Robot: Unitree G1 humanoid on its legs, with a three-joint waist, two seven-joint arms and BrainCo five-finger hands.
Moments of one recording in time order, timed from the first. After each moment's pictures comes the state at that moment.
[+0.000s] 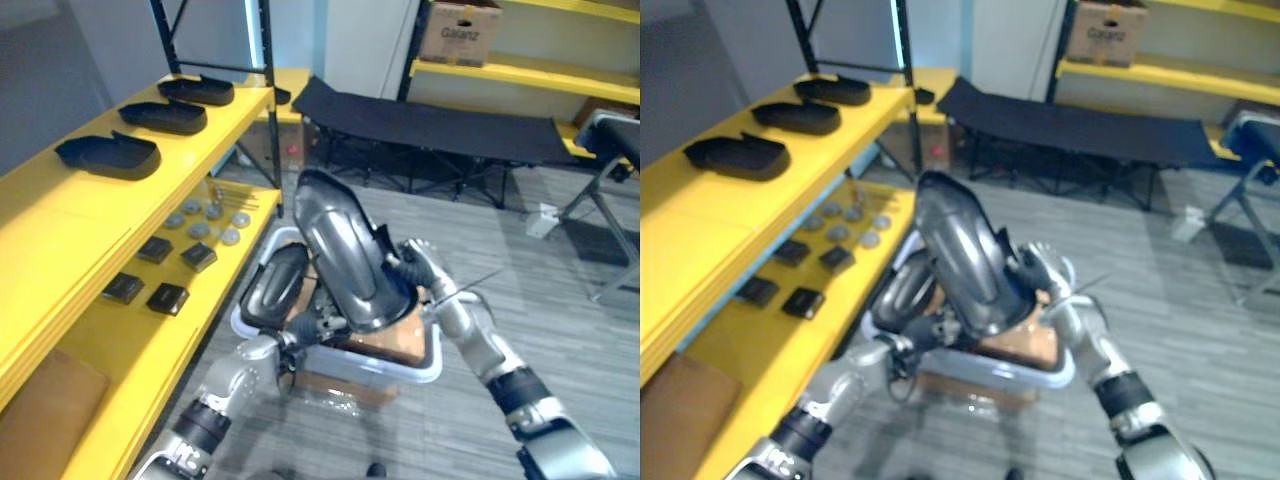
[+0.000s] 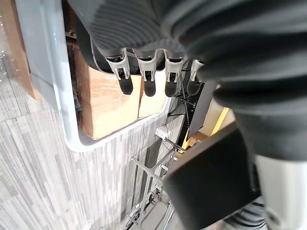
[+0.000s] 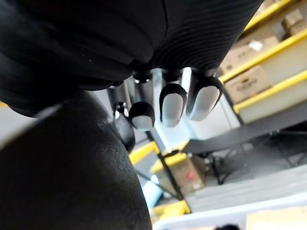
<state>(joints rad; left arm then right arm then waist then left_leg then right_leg) -0.24 0.27 -0.41 0.17 -0.62 0.44 -0.18 -0.38 -0.42 0.33 0.41 -0.56 -0.16 -0.19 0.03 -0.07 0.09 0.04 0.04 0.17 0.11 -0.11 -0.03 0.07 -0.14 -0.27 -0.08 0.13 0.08</state>
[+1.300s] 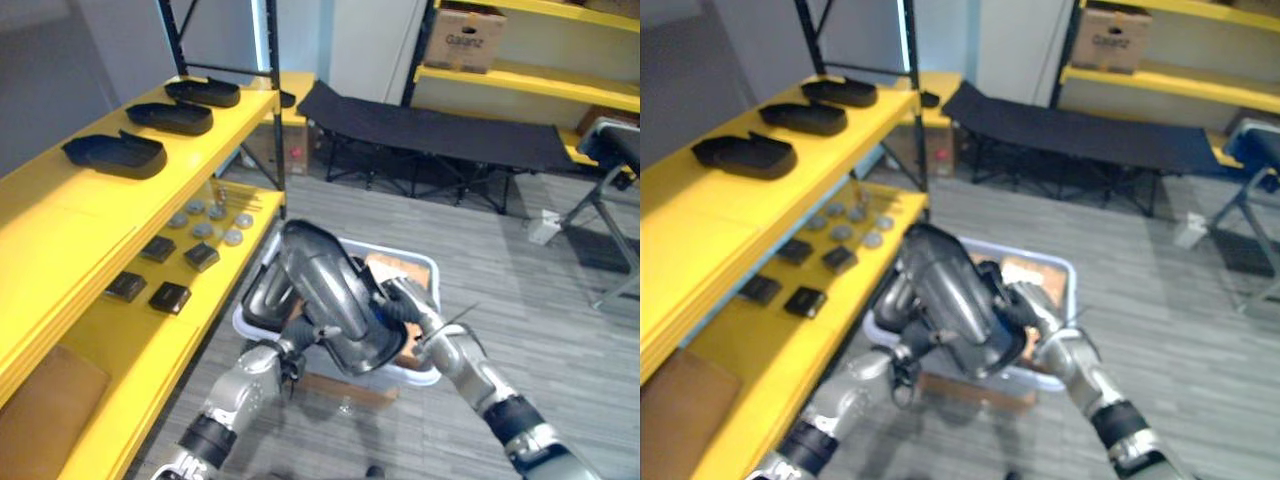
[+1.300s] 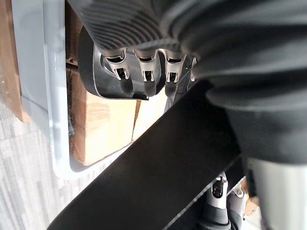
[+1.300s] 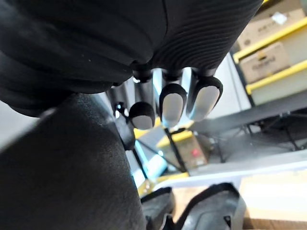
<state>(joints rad) -0.15 0.21 -0.37 0.23 -0.55 0.28 -0.11 -0.28 -0.40 0.37 0.44 -0.66 -0.27 -0.25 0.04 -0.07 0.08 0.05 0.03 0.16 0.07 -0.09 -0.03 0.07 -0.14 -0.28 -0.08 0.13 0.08</state>
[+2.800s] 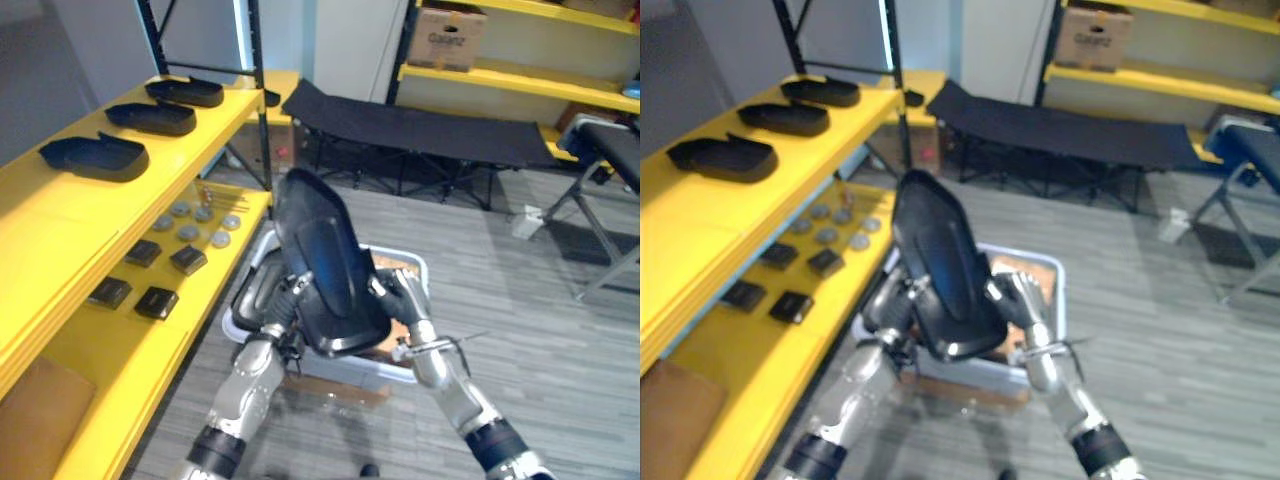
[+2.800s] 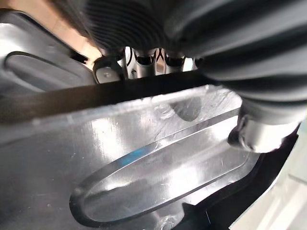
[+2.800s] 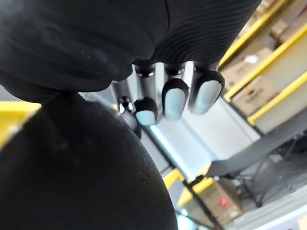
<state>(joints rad) -0.17 0.15 -0.33 0.11 -0.46 0.03 0.13 -0.16 -0.27 0.34 0.29 -0.58 -0.32 -0.44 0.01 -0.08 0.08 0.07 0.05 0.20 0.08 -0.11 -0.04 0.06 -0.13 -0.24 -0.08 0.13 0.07</state>
